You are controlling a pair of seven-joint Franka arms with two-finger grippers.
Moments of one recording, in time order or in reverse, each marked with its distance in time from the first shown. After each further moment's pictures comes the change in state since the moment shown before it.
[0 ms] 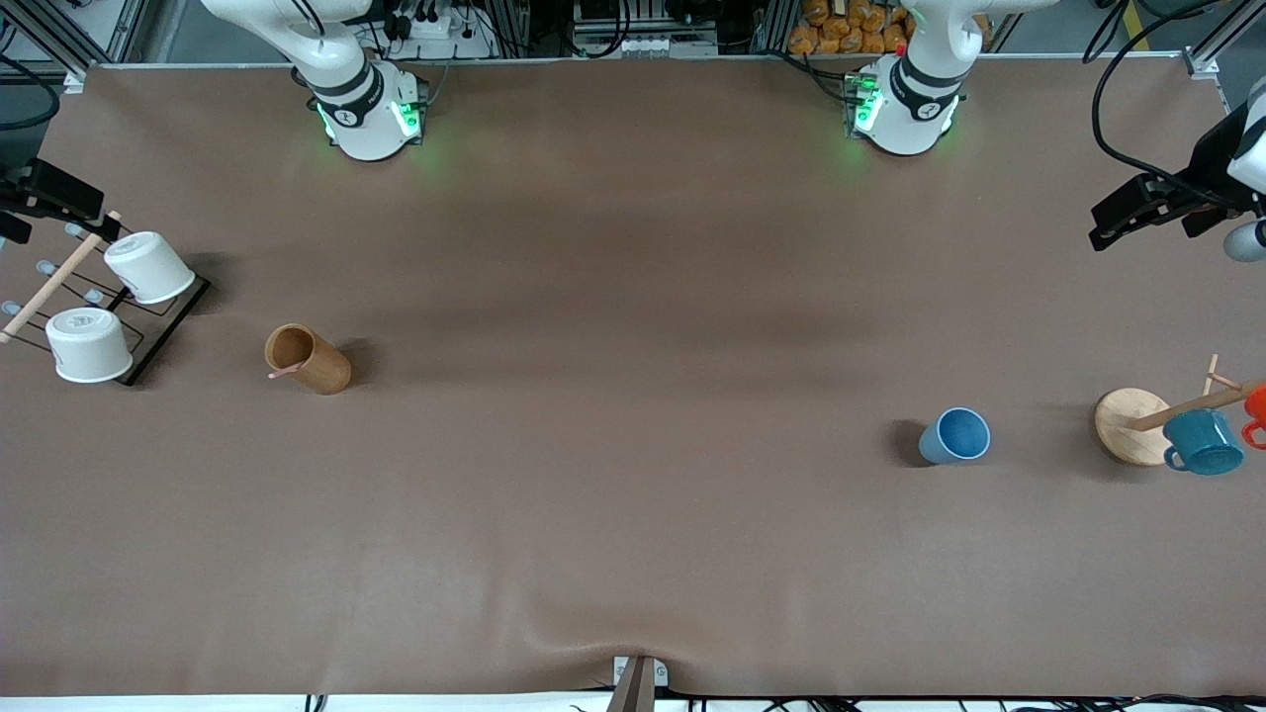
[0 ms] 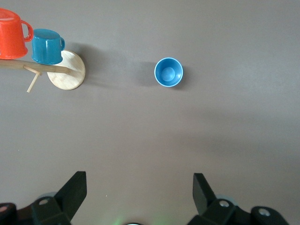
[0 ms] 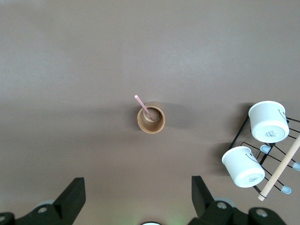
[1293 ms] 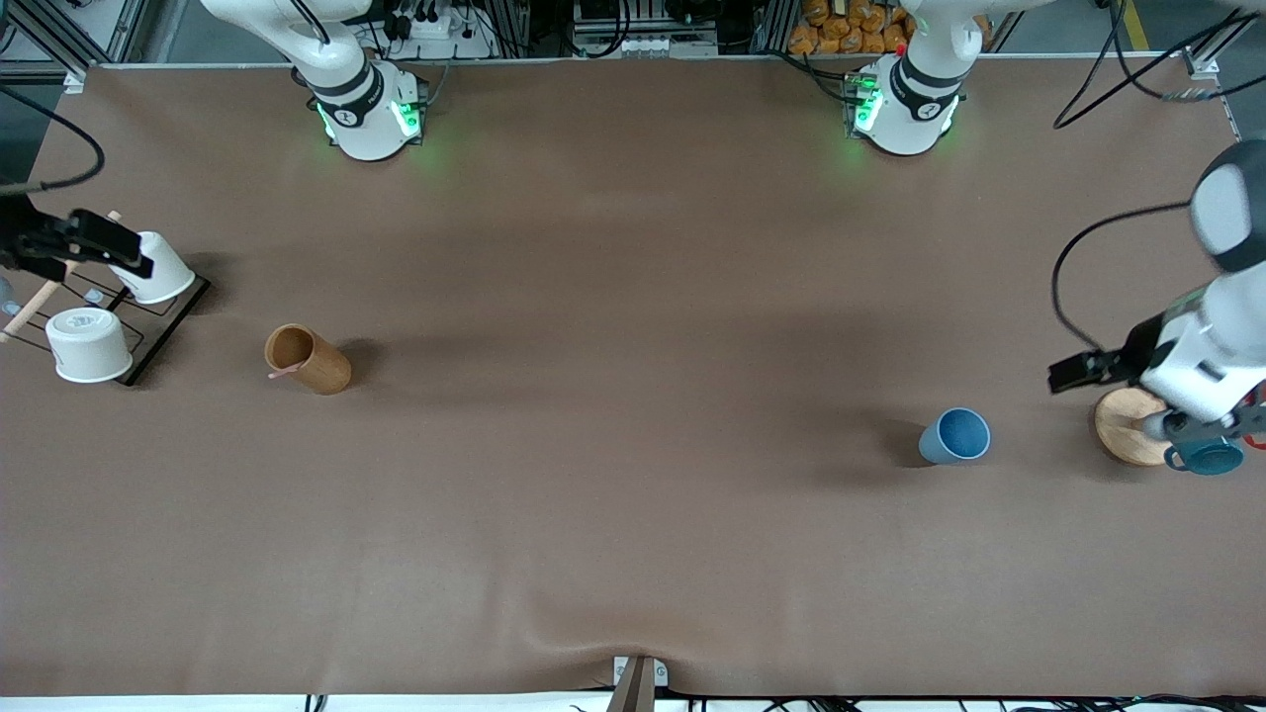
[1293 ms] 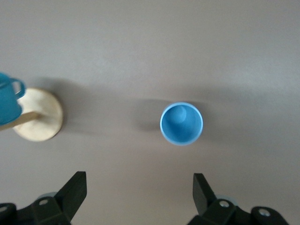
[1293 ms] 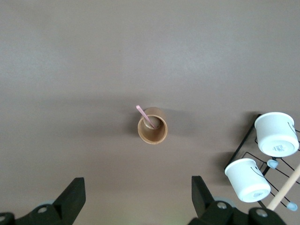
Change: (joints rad) left arm 0.063 0.325 0.006 -0.087 0.000 0.420 0.110; right arm 0.020 0.090 0.012 -0.004 -0.012 0.066 -0.003
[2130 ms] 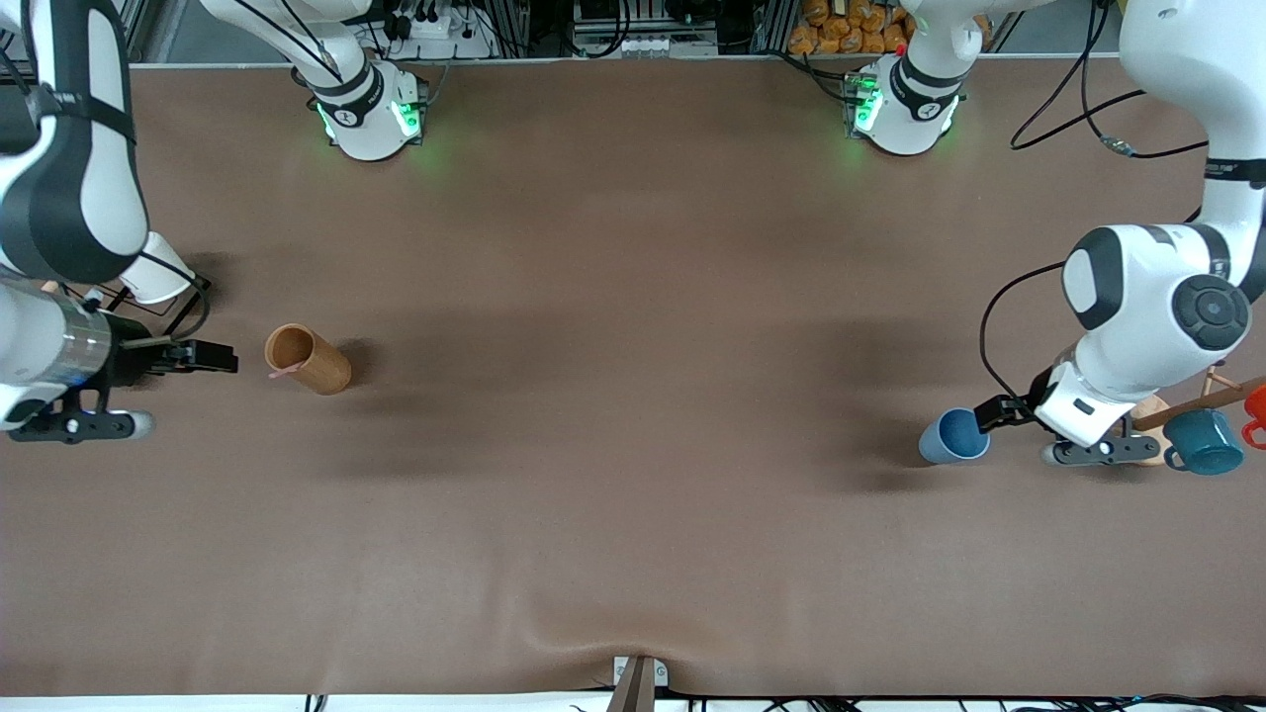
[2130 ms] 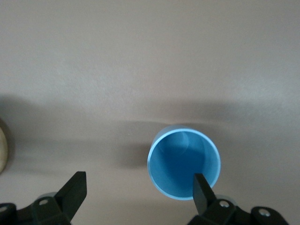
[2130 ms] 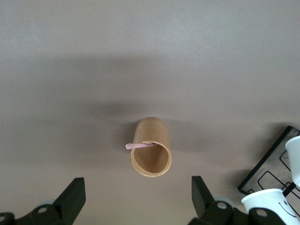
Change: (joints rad) left arm -0.002 0.078 -0.007 -0.272 0.000 0.430 0.000; right arm 0.007 0.261 0.002 -0.026 0.000 0.128 0.000
